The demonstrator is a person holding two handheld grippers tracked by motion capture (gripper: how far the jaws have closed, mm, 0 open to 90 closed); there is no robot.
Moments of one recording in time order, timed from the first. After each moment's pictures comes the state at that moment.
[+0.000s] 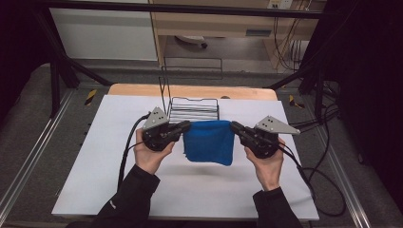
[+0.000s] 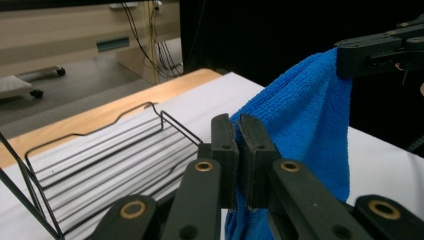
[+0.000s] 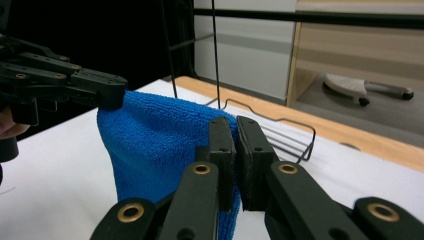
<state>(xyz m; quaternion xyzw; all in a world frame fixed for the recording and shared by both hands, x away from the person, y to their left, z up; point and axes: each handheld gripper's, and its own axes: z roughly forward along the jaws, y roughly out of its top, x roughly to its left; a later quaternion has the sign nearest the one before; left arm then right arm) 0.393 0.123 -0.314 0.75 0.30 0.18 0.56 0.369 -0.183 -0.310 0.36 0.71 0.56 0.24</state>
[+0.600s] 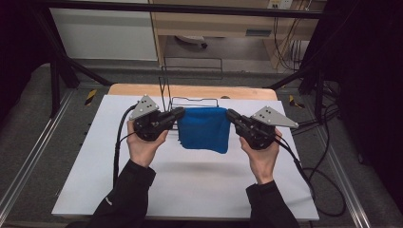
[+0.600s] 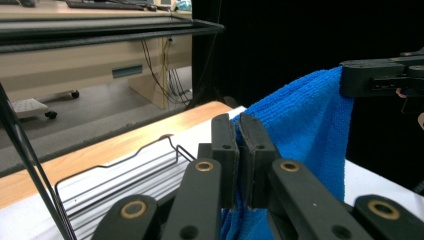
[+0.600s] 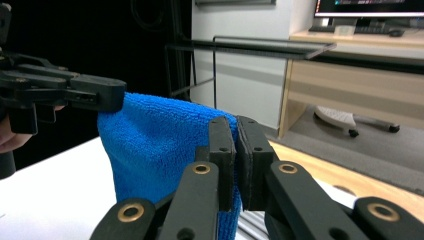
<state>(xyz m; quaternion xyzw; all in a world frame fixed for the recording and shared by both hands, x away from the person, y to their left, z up) 0.401 0.139 -0.285 0.71 0.31 0.20 0.60 0.375 -0.167 -0.284 0.34 0.68 0.59 0.27</state>
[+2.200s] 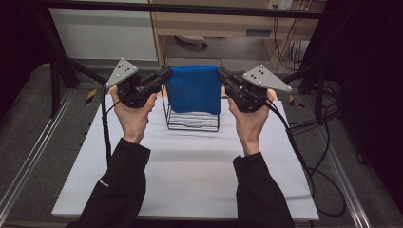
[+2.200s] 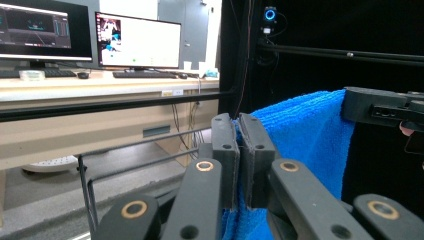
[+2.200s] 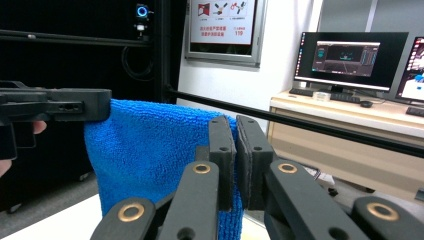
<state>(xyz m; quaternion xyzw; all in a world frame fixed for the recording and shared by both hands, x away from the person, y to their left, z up) 0.432 0.162 -0.214 0.63 0.31 0.27 0.65 0.419 -0.133 -0.210 0.30 0.63 0.62 0.35</state>
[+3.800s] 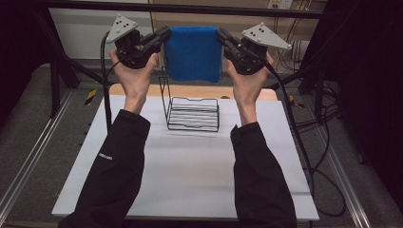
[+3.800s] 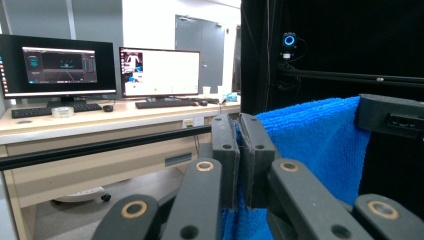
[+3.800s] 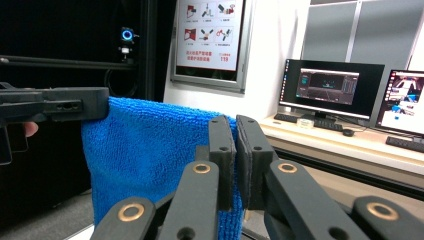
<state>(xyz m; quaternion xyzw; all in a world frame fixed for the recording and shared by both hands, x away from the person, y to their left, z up) 0.487 0.158 -0.151 0.61 0.31 0.32 0.66 0.471 -0.125 -0.150 0.29 0.61 0.63 0.38</state>
